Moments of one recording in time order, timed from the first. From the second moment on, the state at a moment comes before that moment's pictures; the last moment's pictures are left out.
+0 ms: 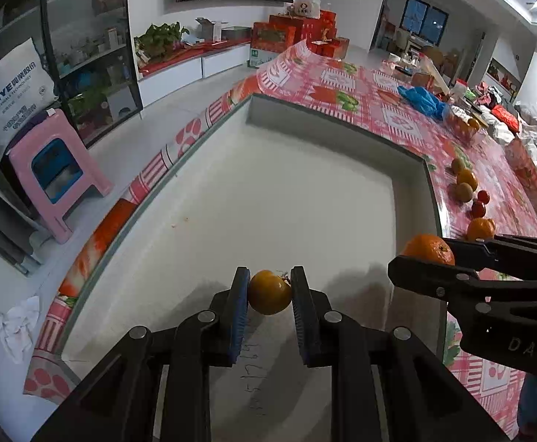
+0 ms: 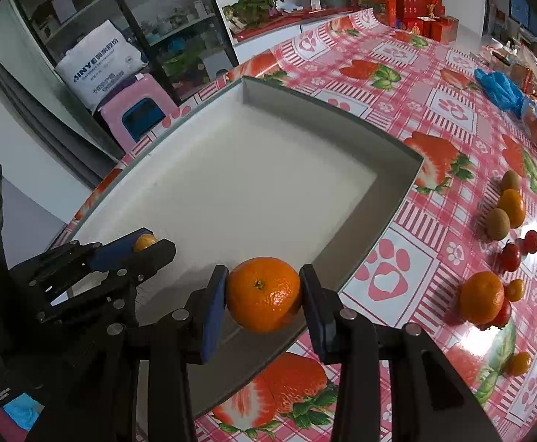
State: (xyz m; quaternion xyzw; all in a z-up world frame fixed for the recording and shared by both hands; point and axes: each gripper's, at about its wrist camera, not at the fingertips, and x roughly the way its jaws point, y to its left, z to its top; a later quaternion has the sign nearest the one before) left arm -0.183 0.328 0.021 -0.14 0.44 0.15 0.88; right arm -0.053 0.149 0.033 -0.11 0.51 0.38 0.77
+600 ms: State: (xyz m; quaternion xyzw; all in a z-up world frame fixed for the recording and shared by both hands) left arm -0.193 0.315 0.033 -0.11 0.42 0.17 0.89; right arm -0.050 0.129 0.052 -0.10 0.49 0.36 0.79
